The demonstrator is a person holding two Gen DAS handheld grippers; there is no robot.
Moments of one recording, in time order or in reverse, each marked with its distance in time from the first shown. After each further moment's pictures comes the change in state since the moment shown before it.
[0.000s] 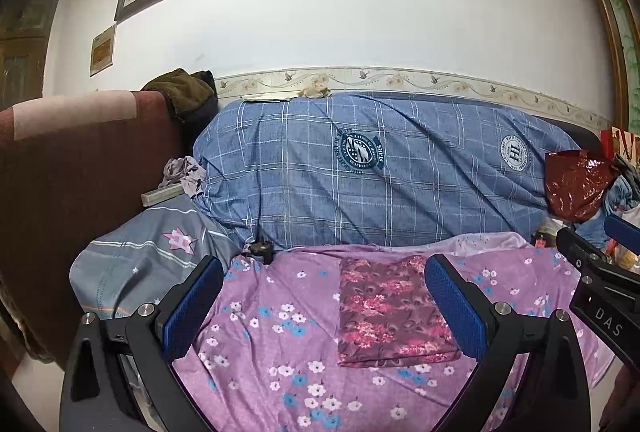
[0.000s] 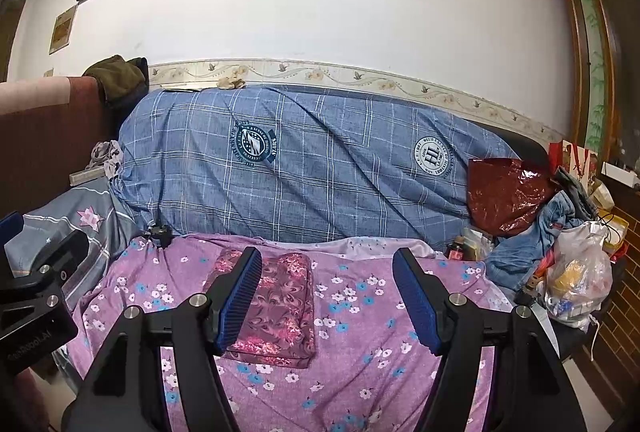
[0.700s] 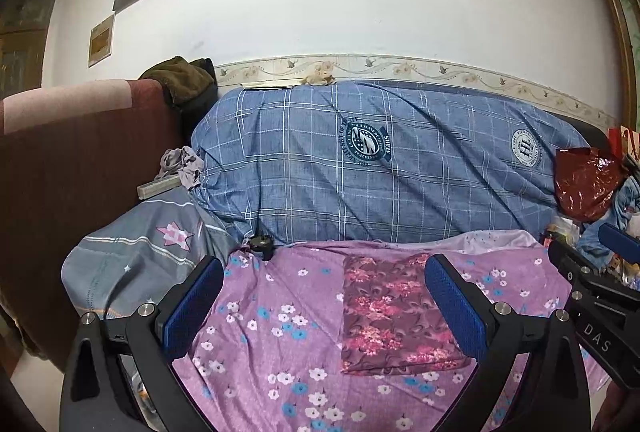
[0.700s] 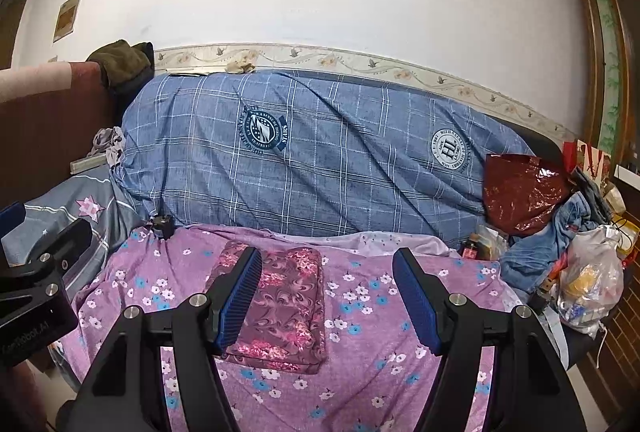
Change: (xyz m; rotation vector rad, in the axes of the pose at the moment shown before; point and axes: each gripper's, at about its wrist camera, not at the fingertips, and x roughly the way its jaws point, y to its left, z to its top) left arm 0.046 -0.002 0.013 -0.017 0.039 0.017; right arm 0.041 0.017 0.002 -0.027 0.044 0.028
